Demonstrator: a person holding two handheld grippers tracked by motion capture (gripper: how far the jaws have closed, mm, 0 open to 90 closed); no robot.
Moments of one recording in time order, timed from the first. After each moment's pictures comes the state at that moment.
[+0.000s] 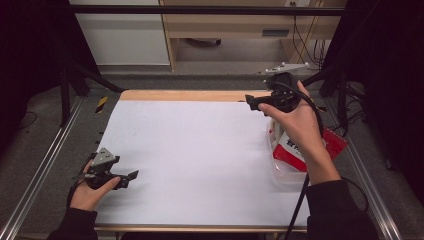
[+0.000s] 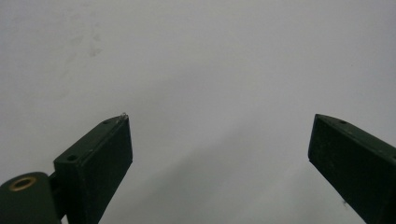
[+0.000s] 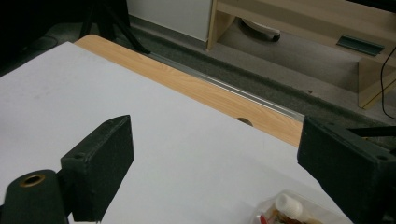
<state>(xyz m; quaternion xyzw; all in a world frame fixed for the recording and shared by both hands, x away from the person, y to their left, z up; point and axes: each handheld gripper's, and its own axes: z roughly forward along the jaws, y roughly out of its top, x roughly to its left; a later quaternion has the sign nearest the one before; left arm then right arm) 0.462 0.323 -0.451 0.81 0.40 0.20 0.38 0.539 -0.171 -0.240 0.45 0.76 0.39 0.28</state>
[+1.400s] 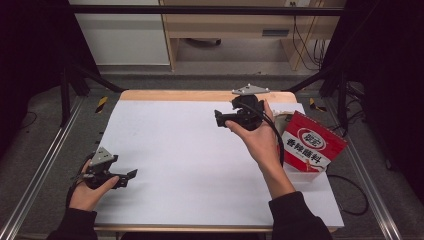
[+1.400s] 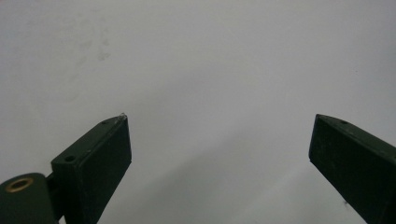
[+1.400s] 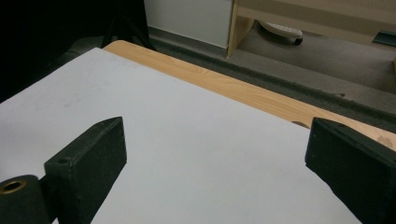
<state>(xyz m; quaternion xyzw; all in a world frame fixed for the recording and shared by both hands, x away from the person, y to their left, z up) 0.462 0.325 -0.450 0.80 0.41 0.21 0.39 0.536 -0.101 -0.301 0.45 0.74 0.43 0.26</state>
